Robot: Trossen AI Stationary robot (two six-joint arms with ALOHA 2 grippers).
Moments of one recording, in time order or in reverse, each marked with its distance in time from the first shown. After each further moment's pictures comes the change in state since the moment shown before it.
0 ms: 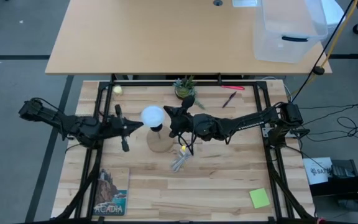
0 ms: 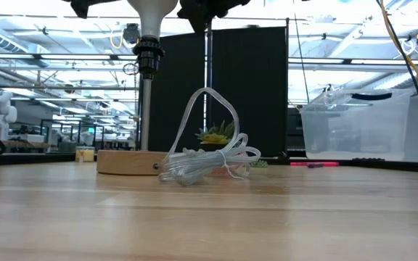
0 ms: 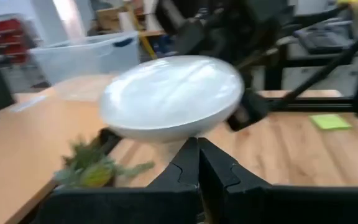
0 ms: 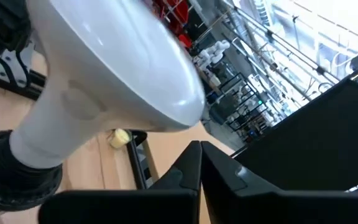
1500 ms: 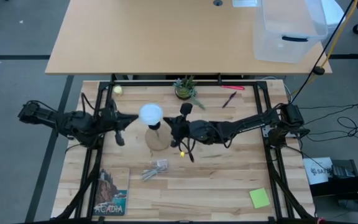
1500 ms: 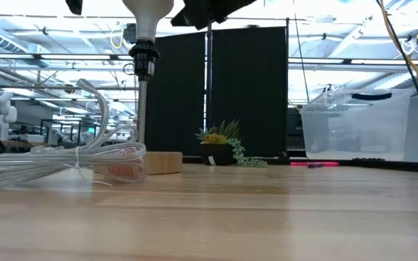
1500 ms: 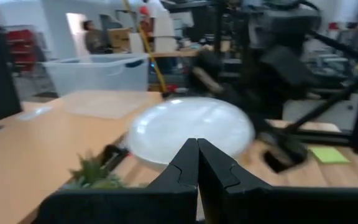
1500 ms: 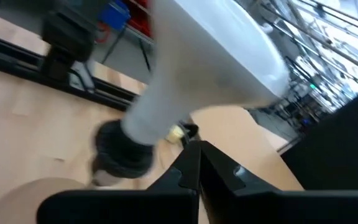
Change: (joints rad) left arm 0.033 -0.091 0.000 0.009 0.034 -0.002; right arm 0.033 0.000 0.000 -0.174 -0.081 0.270
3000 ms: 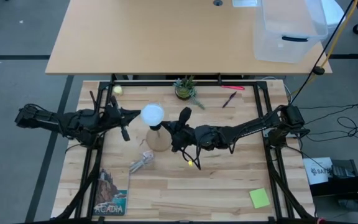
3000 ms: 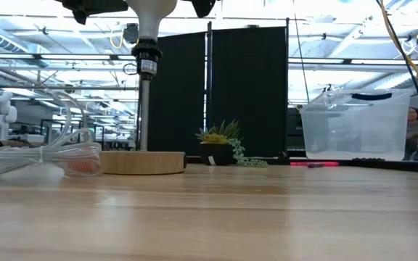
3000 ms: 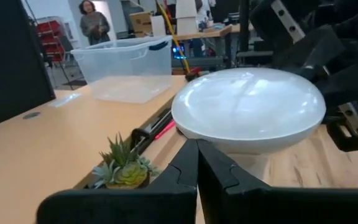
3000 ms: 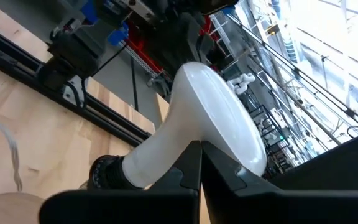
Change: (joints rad) left arm 0.118 0.035 0.000 -0.038 0.020 0.023; right arm 0.064 0.000 0.000 0.153 0.015 -0.331
